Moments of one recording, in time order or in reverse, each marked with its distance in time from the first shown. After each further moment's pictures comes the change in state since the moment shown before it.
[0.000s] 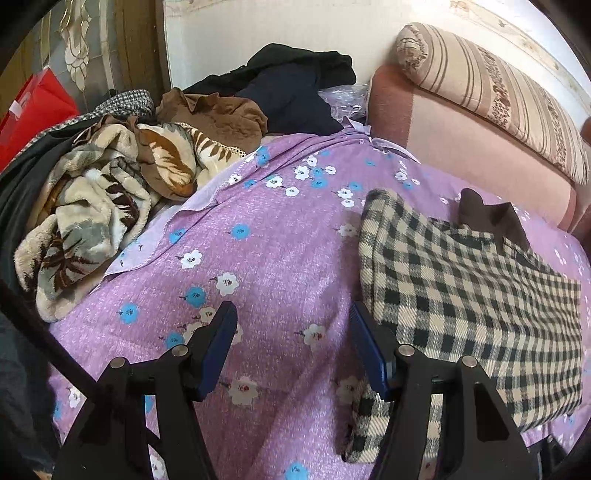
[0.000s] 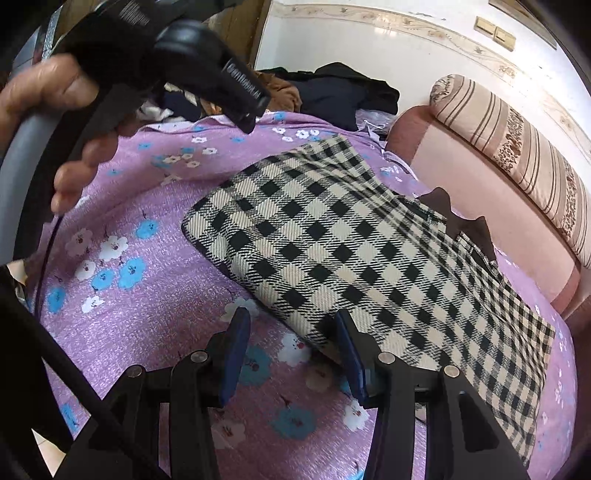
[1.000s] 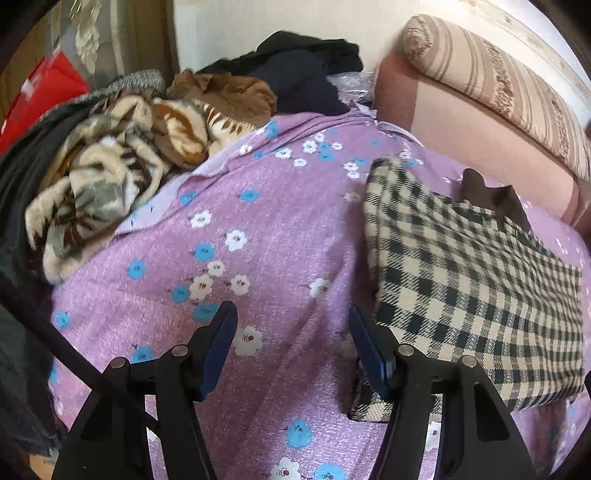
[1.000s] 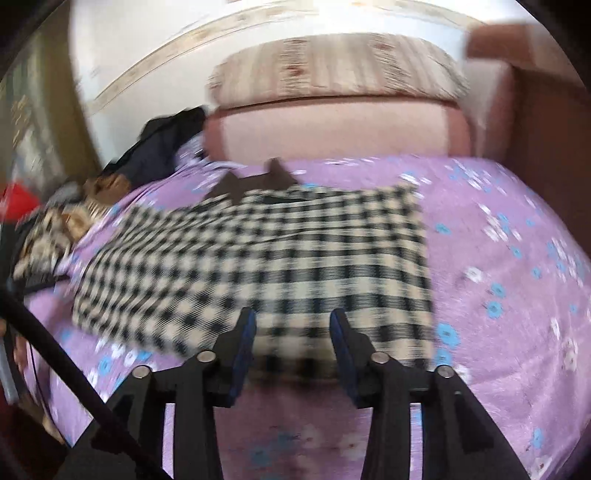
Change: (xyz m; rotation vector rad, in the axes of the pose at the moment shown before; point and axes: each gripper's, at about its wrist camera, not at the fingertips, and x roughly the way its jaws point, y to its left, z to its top) left arm -0.014 0.000 -0.034 -0.003 0.030 0.027; right arm -0.097 -0.187 -0.089 0.608 -0.053 -0.142
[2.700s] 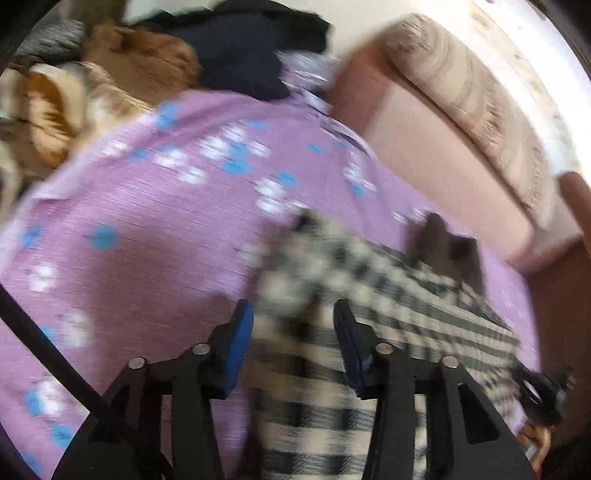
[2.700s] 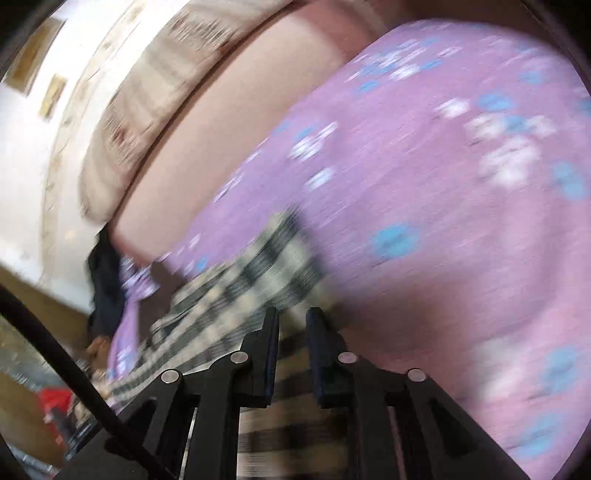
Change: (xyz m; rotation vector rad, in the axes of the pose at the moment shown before) left arm 0.105 -0.029 0.087 -0.145 0.101 -0.307; right arm 0.124 -0.204 0.056 0.751 0.060 0.069
